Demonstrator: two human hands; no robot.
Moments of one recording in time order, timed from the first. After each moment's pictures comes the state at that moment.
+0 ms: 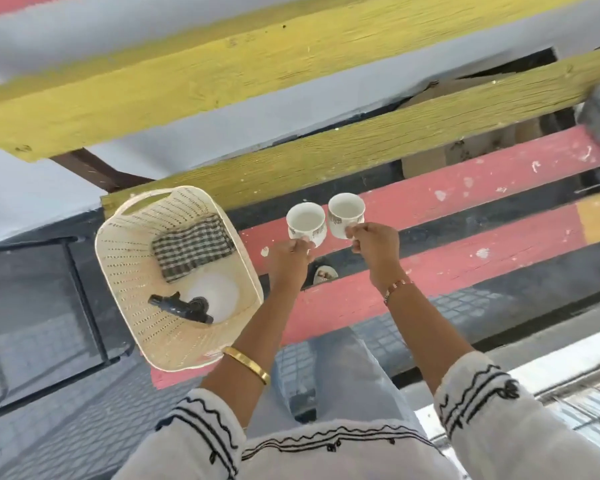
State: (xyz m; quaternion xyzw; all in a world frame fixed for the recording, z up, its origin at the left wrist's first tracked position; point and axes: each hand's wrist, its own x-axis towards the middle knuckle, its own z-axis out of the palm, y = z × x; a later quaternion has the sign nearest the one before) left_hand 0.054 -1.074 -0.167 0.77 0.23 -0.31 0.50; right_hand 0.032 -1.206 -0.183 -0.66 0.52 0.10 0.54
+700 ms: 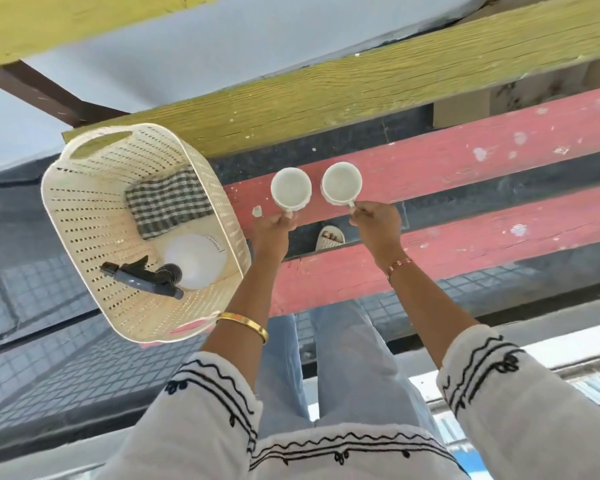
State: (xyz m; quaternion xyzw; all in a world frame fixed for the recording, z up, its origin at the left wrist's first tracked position) left_hand 0.047 -1.066 -0.243 0.75 0.31 -0.35 0.47; right_hand 0.010 -1.219 -0.263 -0.77 0.40 0.20 0.46
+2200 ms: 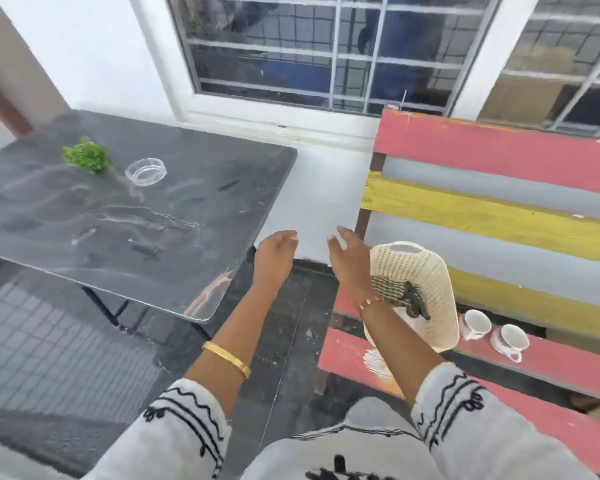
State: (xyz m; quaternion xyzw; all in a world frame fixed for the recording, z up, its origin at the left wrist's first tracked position) left_hand -0.095 -0.652 0.034 0.80 0.22 0.04 0.56; right_hand -0.063 -0.767 0.020 -0.85 0.02 0.05 0.53
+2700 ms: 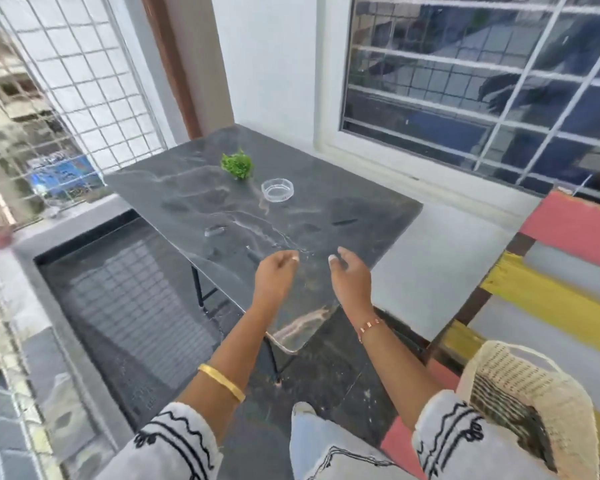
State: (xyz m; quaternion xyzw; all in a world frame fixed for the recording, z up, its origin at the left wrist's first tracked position) left_hand -0.137 -0.491 0.051 0.74 0.39 0.20 0.51; right_hand -0.056 -0.583 0.033 -0.81 -0.16 0.15 0.54
